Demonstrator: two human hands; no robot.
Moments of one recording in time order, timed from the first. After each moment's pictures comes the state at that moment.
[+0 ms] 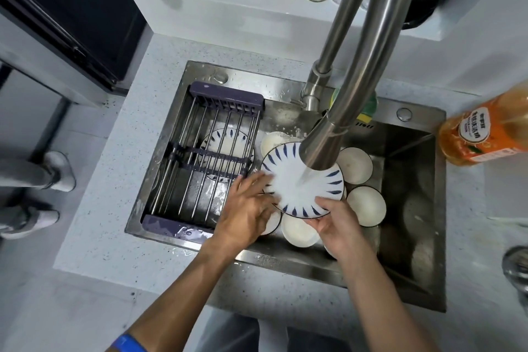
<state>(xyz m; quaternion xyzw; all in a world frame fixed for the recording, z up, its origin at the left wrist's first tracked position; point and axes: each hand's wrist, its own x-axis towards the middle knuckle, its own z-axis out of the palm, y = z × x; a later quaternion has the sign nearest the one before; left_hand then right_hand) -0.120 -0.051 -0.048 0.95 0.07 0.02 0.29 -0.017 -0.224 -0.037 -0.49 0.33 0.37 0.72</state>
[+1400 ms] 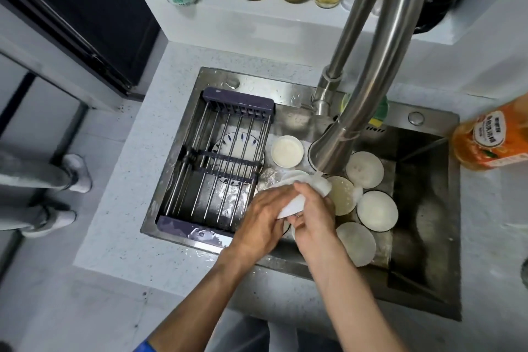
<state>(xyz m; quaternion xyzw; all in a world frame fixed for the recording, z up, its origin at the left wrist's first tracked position) -0.122 -0.063 -0.024 0.90 0.06 0.04 0.42 -0.044 -0.151 0.001 -0.49 0.37 0.30 0.73</state>
